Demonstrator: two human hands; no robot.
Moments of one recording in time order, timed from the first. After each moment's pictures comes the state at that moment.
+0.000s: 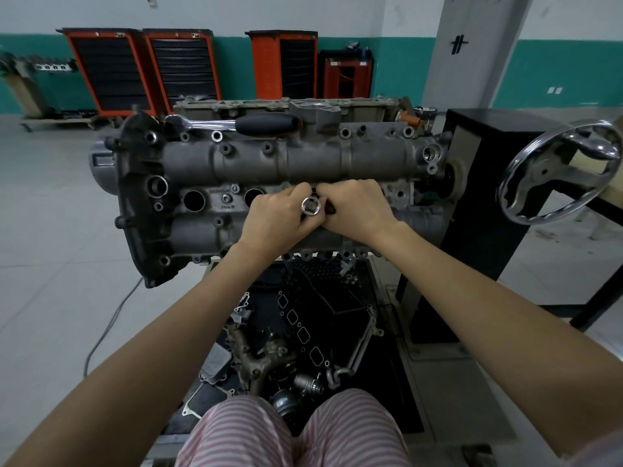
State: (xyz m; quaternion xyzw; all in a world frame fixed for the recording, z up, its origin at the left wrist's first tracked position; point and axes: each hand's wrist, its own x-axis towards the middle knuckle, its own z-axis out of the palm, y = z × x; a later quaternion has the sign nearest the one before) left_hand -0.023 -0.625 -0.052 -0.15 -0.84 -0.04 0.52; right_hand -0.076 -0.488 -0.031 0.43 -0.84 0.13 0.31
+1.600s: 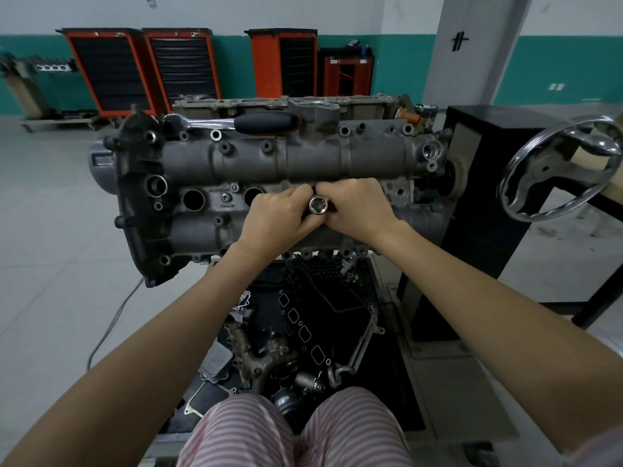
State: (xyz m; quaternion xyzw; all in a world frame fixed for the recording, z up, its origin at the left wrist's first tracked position) left_hand -0.021 -0.625 -0.051 -0.17 -0.84 -0.05 0.51; right_hand -0.076 -0.487 -0.033 0.45 -0.80 0.17 0.36
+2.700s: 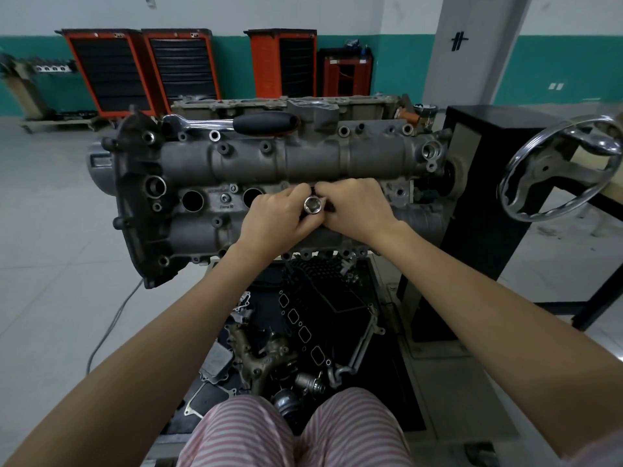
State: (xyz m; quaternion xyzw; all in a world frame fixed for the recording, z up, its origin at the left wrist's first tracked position) left_hand -0.020 -0.624 -0.051 -0.17 -0.85 -0.07 0.50; right_hand -0.078 -0.487 -0.032 0.43 -0.84 0.12 0.31
